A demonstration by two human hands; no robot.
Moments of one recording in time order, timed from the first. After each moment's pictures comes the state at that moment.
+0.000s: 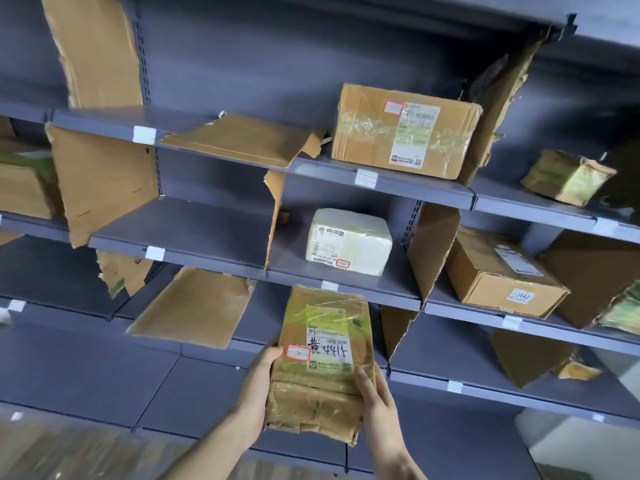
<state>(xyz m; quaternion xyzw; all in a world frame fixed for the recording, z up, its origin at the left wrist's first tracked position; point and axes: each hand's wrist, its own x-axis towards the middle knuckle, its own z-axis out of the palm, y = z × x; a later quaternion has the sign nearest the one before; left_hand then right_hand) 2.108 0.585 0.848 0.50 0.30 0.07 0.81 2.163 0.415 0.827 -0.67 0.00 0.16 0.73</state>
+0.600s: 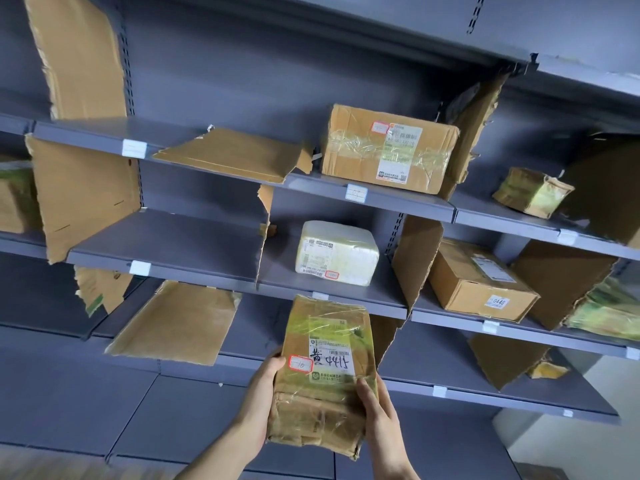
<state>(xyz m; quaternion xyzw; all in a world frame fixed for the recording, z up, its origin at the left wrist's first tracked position) 2.106 0.590 0.856 0.51 0.25 0.03 0.82 2.146 0.415 0.842 -0.65 0.00 0.13 0.75</state>
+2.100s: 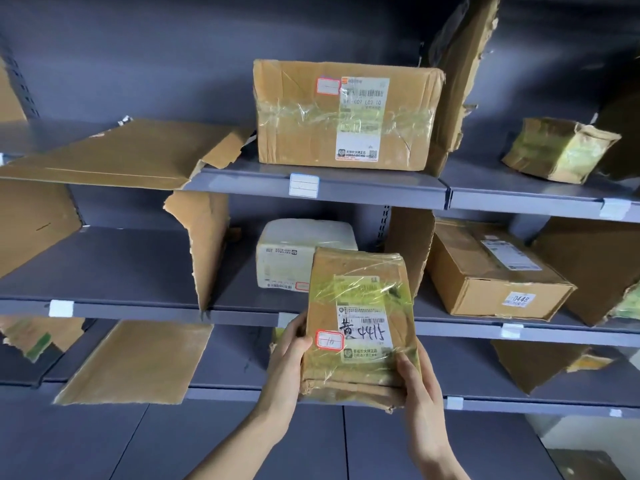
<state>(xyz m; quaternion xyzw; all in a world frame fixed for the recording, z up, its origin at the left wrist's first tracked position) 2.269 0.532 0.882 0.63 0.13 0.10 0.76 2.305 0.353 0.853 -0.64 -0.07 0.02 0.77</state>
